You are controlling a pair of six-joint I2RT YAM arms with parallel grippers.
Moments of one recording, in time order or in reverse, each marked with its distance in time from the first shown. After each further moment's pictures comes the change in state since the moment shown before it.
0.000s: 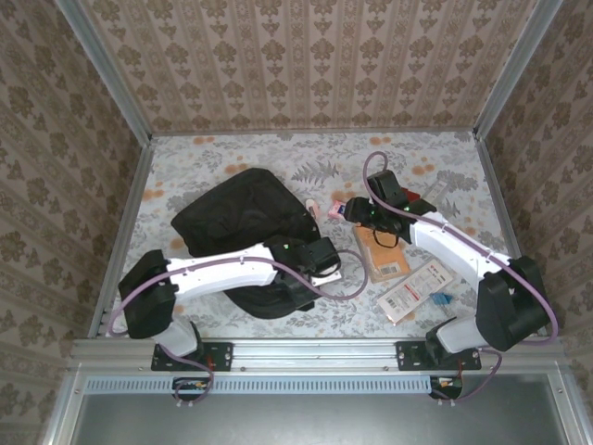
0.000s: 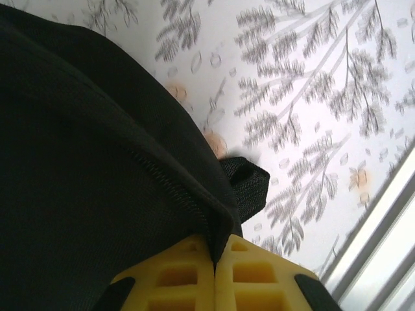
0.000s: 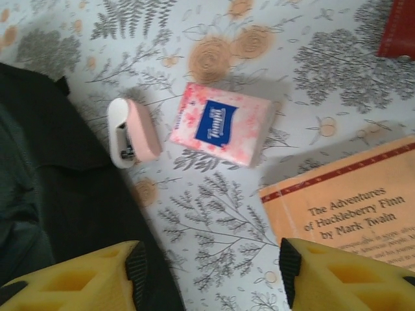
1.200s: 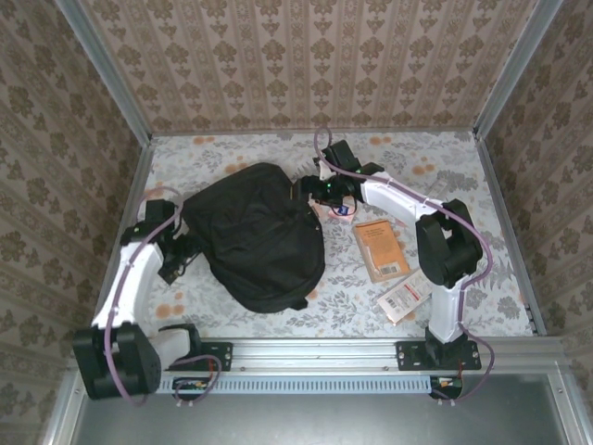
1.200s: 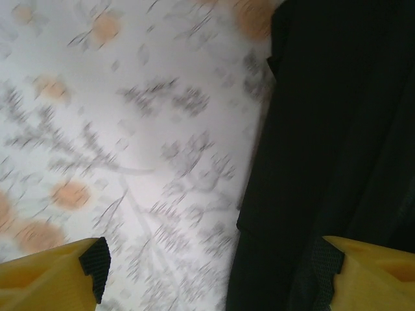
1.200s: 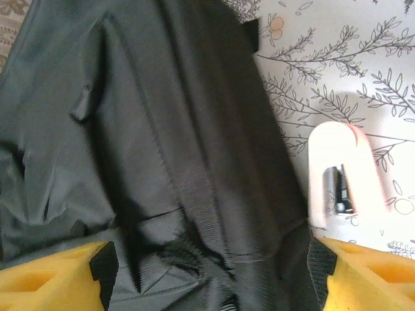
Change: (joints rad) left arm 1.234 -0.400 -0.300 -0.016 0.085 -0.764; right arm 0.062 0.518 0.507 -0.015 -0.377 -0.100
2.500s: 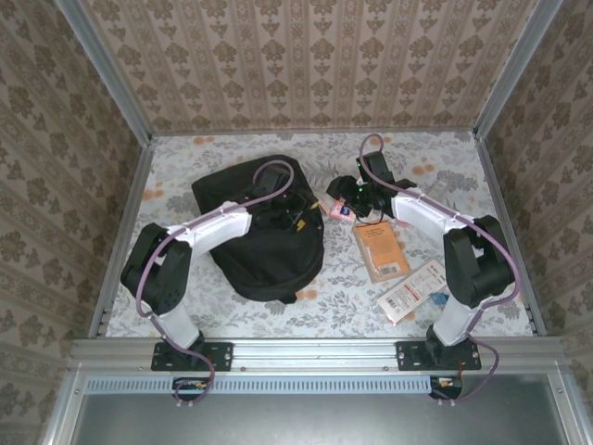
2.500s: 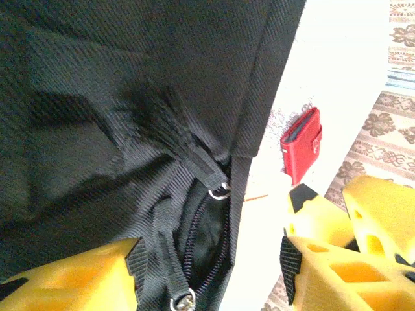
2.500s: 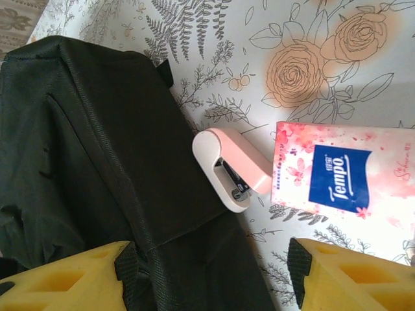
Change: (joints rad) left arm -0.708 0.538 0.303 0.714 0.228 -0.699; right arm -0.128 -0.219 -0.326 0.180 0.130 0.365
